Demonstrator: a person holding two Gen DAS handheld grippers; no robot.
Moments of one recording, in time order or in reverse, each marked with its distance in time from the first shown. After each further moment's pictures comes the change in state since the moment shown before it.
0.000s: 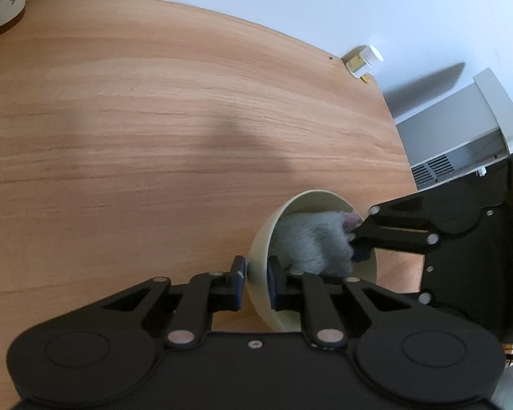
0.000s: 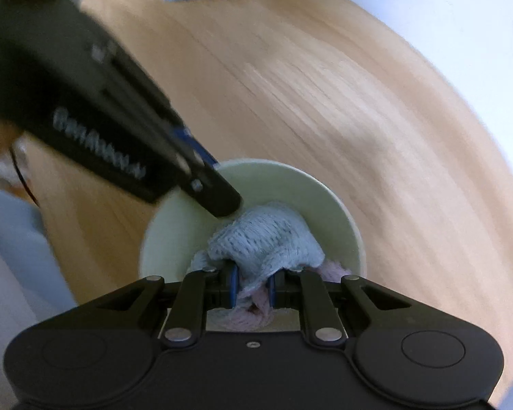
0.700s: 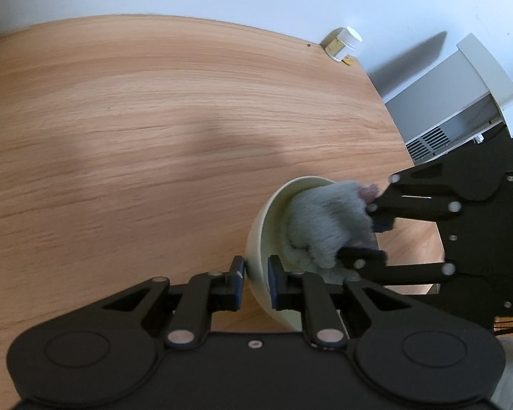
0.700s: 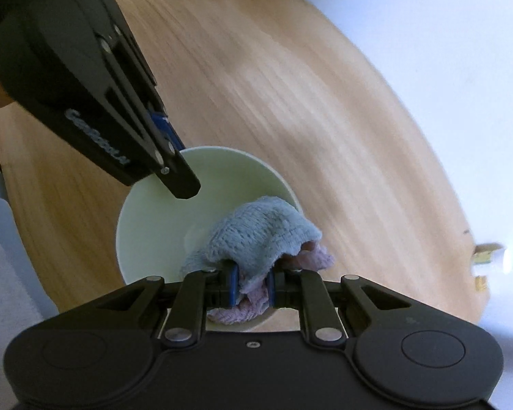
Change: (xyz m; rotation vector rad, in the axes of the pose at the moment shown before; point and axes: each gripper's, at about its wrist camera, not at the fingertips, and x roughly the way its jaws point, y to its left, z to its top) left arm 0.000 -0.009 0.001 0.126 0.017 0.012; right arm -0.006 0.009 0.017 -0.019 0.024 -0.137
